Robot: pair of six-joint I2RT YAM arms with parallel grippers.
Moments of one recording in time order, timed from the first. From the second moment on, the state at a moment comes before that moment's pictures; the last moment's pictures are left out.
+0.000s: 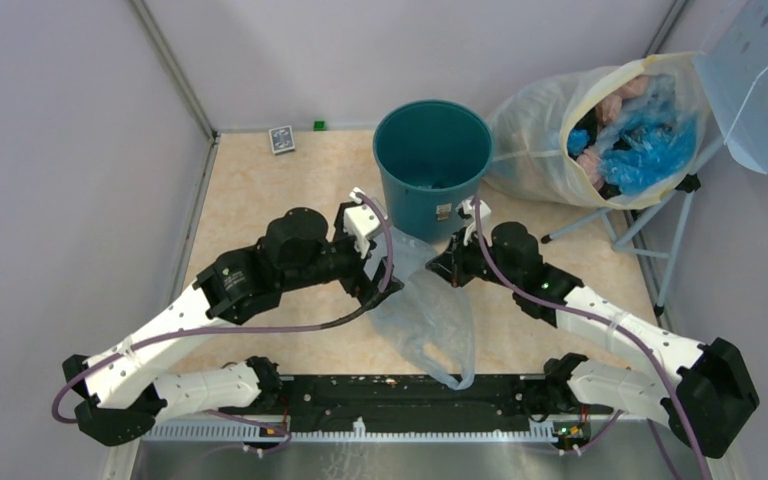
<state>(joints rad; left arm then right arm) -0.98 0.99 1.24 -0.65 0.07 -0.05 0.72 1.02 0.64 0.03 -0.25 0.39</state>
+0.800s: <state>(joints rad) -0.98 0.99 1.22 -0.76 0.20 -0.05 0.72 1.06 0.64 0.04 -0.26 0.40</state>
